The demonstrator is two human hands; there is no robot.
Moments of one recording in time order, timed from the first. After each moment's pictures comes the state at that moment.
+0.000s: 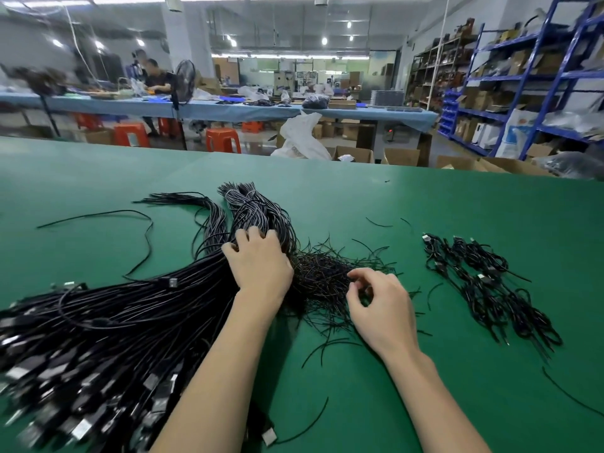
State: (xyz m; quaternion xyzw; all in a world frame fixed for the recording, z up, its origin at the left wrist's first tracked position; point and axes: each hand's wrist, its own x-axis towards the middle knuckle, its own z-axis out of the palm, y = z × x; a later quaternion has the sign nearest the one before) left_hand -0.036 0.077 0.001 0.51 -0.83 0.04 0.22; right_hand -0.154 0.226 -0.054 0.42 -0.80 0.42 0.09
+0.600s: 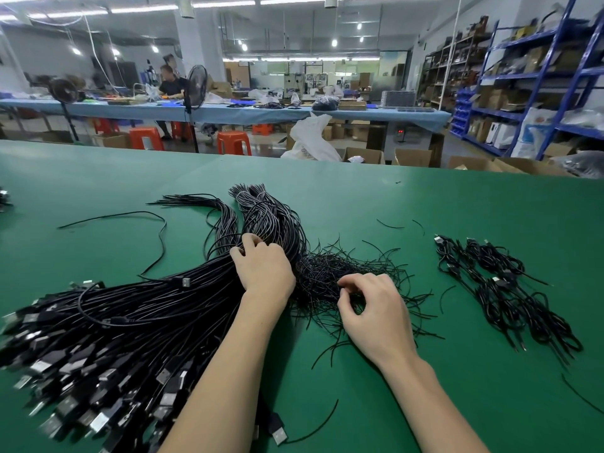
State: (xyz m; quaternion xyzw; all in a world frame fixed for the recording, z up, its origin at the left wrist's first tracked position) left_hand -0.033 0.068 -0.004 0.53 -0.84 0.04 0.12; right_hand -0.133 0.222 -0.050 0.48 -0.77 0.41 0.09
